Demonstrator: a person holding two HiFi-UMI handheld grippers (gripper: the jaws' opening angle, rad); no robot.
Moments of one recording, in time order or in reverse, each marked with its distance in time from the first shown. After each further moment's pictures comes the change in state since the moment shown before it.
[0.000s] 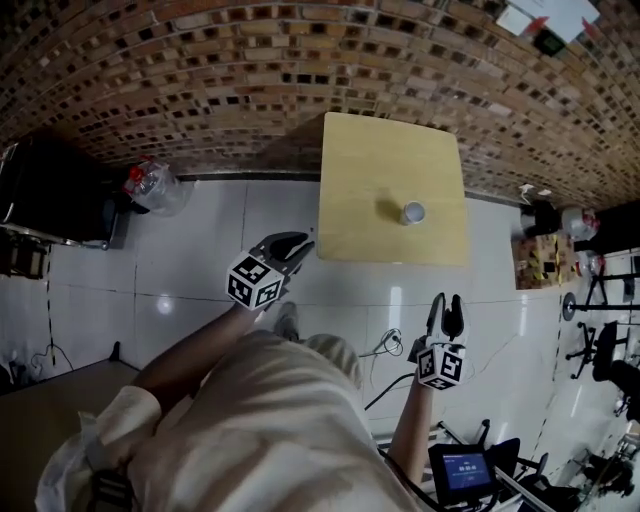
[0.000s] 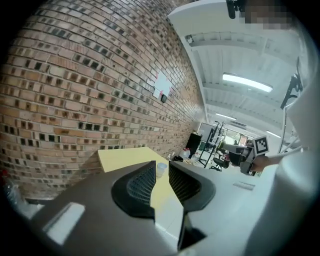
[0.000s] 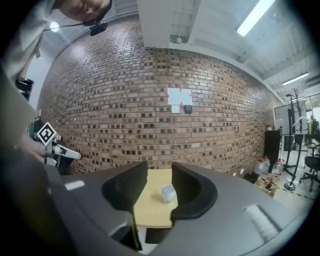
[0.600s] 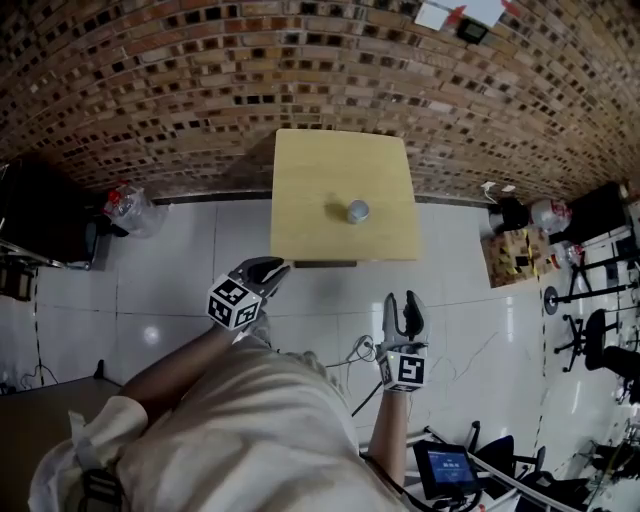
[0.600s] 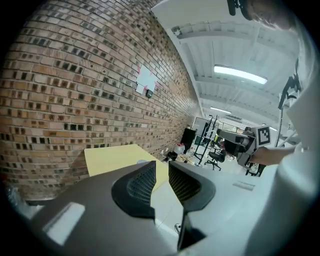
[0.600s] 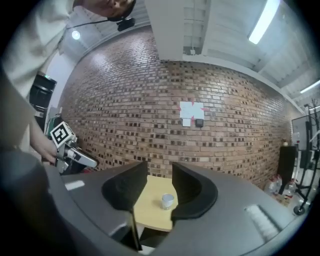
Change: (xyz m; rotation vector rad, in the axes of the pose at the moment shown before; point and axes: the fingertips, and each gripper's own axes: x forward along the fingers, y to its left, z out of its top) left arm 0.020 -0.131 -0.006 0.056 0.051 -0.023; right arm -0.068 -0.013 0.052 -0.130 -0.090 0.169
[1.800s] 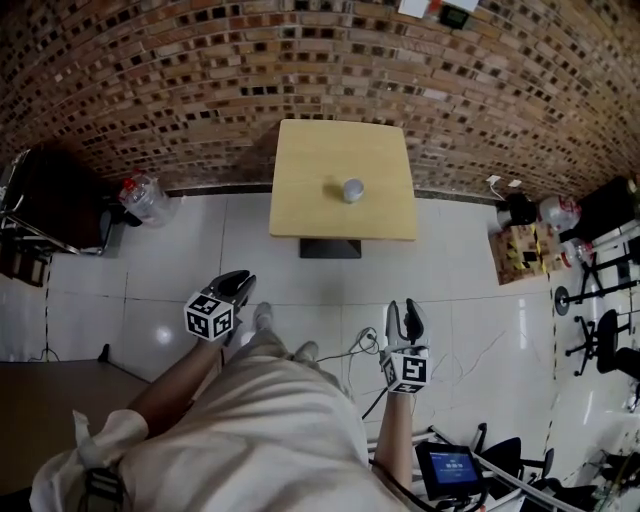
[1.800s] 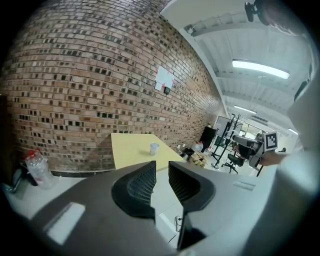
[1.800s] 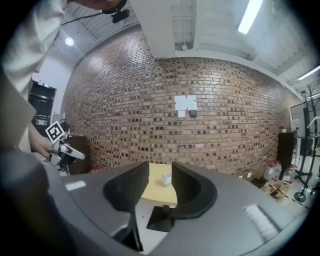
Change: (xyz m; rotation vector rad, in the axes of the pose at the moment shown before) left arm -0.084 -0.059 -0.093 -0.122 0.029 0.268; right arm -0.116 -0.045 -0.074 0.081 0.070 0.041
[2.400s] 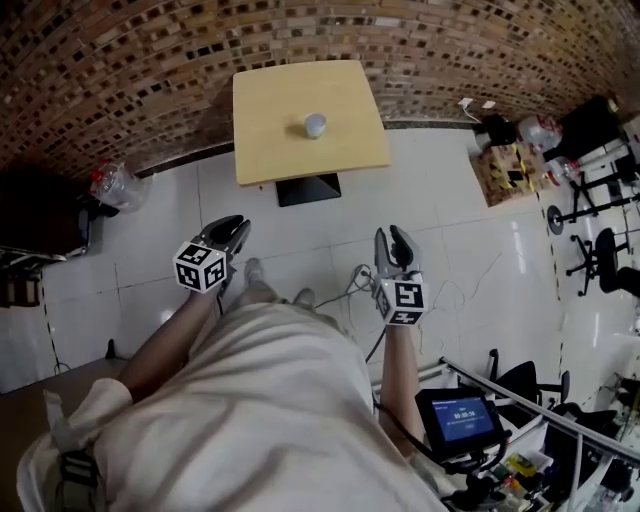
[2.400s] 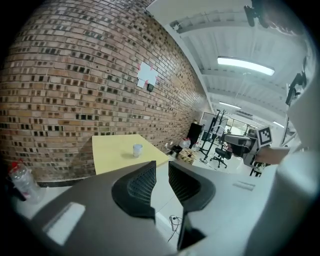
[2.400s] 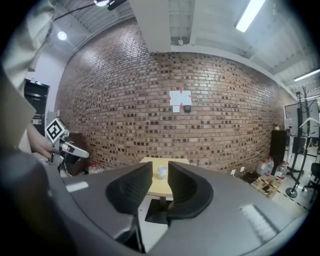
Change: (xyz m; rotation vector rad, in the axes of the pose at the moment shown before) left arm 0.036 -0.058 0.010 0.096 0.009 -0.141; right arm -0.018 -0.013 -0.007 0.014 0.067 -0.053
